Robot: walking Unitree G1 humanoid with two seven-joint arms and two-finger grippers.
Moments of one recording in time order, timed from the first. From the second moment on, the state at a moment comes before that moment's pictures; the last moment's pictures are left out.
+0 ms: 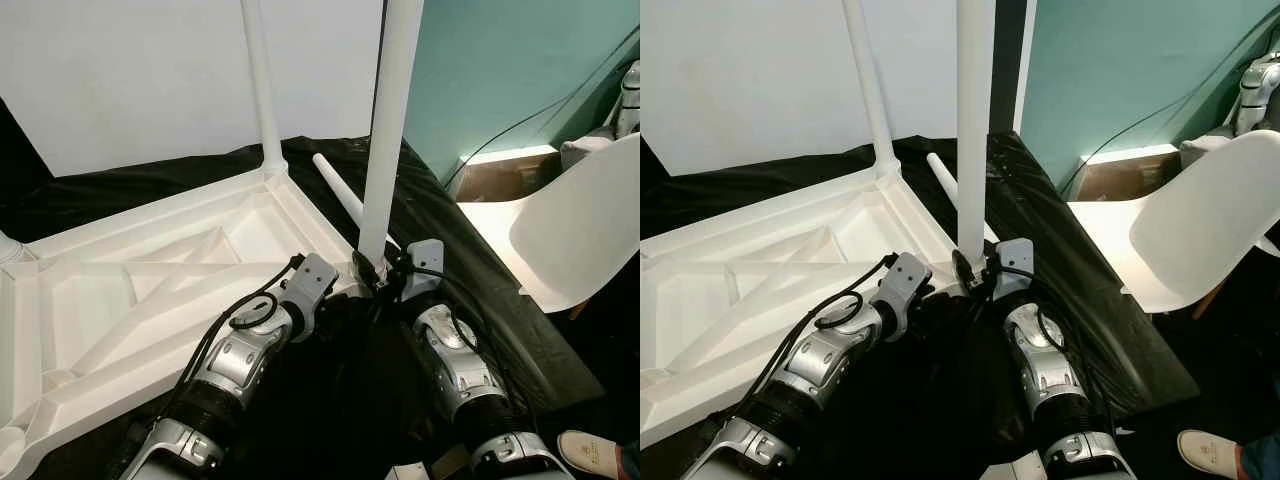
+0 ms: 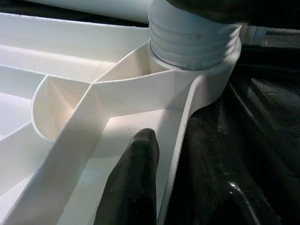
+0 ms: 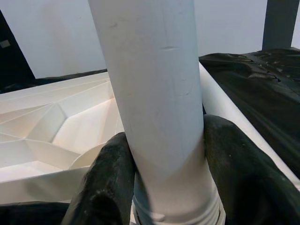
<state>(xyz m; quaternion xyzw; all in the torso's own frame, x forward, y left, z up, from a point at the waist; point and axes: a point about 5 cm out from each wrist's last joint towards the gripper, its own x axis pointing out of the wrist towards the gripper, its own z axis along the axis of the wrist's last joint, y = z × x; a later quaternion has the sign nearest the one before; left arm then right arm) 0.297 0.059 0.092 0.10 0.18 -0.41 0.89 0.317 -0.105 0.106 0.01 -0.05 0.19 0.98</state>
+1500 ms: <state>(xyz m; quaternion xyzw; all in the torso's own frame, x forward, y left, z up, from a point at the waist) 0.293 0.052 0.092 0.10 0.18 -0.42 0.88 0.316 -0.112 0.108 -0.01 -0.06 0.17 0.98</state>
